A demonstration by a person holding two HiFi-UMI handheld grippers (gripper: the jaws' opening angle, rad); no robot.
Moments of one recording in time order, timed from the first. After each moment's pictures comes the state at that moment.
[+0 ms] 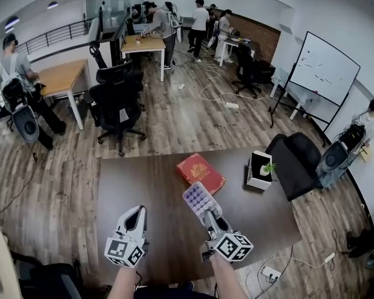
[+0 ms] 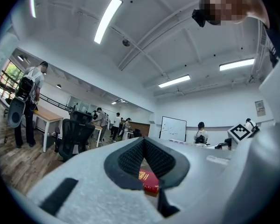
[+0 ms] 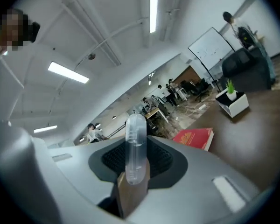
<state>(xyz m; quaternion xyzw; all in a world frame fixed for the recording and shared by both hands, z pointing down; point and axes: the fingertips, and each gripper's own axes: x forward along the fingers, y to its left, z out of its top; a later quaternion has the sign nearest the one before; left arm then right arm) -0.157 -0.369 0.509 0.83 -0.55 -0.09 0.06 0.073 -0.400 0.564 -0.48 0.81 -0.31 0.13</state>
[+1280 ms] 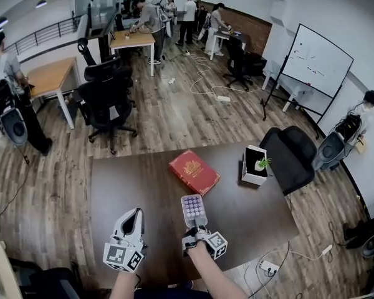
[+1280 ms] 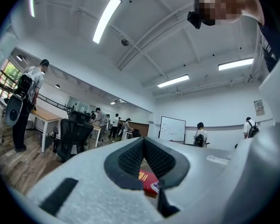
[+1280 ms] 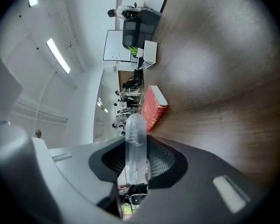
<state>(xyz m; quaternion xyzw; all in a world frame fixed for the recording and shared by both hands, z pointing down) -0.145 -0.383 0.514 0.83 -0.54 -0.09 0.06 0.083 -0.426 0.771 -0.48 0.49 -0.61 0.39</state>
